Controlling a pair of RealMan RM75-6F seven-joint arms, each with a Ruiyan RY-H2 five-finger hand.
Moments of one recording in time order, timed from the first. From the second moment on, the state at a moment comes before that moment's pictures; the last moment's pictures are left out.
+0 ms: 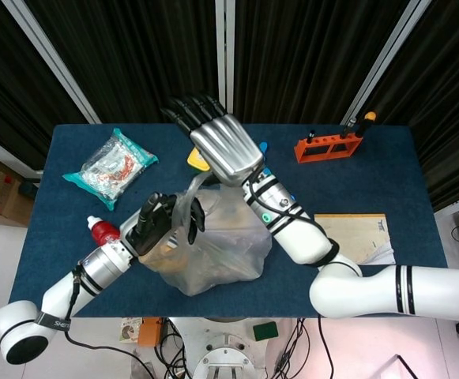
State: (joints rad) left arm -0.64 -0.99 -0.37 -2.16 1.37 0.82 -1.39; right arm 1.31 -1.11 0.54 -1.96 -0.54 0.96 -0.59
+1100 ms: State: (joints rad) left arm -0.63 -0.97 -0.47 -2.20 1.23 0.86 -1.46; right arm 1.03 -0.85 0.61 -2.09 -0.83 0.89 -0.01
